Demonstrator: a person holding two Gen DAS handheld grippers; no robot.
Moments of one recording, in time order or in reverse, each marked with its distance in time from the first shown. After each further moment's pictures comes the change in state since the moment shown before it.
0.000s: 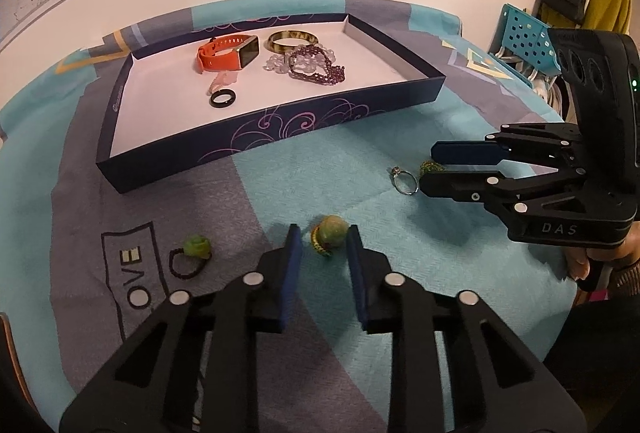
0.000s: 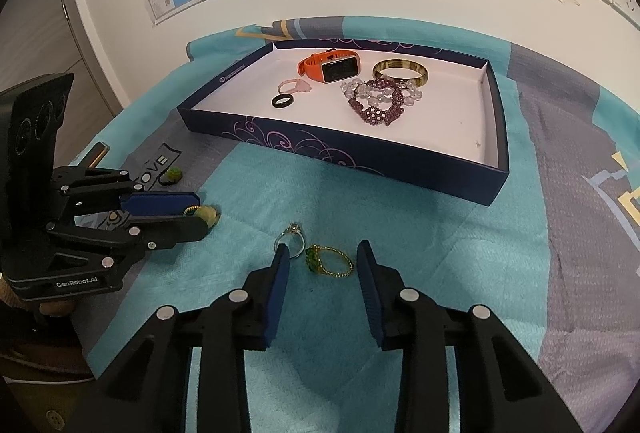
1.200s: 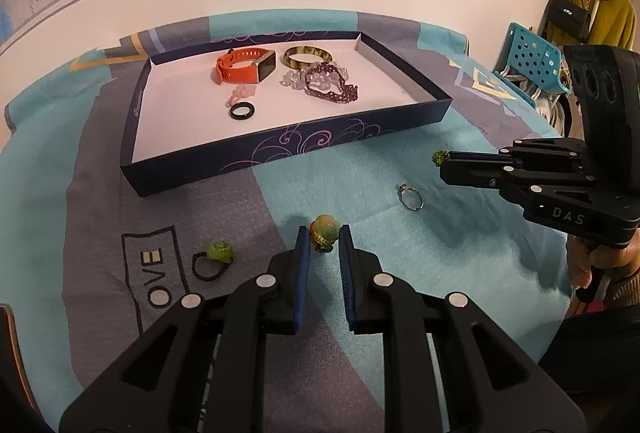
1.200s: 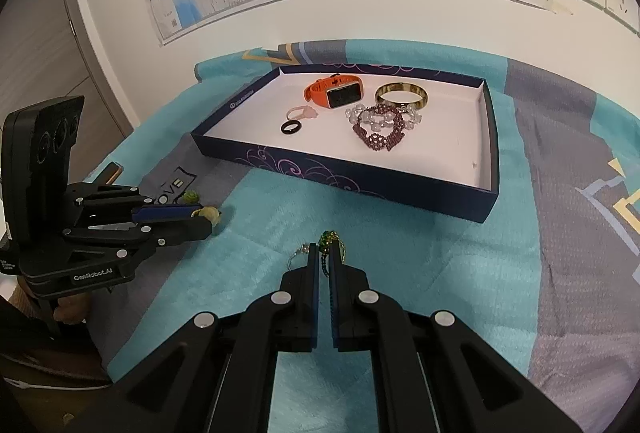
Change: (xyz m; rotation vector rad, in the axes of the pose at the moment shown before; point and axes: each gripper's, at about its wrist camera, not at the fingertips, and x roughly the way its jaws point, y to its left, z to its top) left arm -0.015 0.009 0.002 -0.045 -0.046 0.004; right arm -0.017 0.001 0.005 0.020 -0.066 0.031
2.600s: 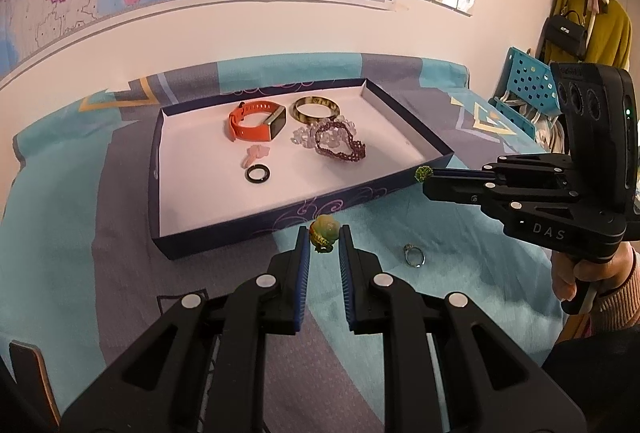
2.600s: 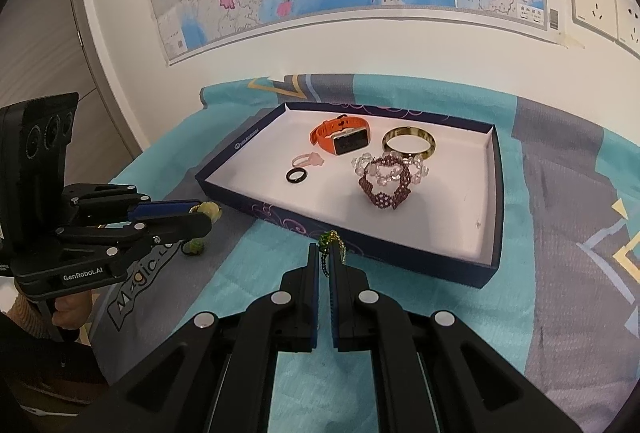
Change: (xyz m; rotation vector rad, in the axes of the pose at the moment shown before) left arm -0.020 0.008 0.034 0.014 -0.091 0.010; right arm 0.001 0.000 0.037 -0.022 -0.069 0.016
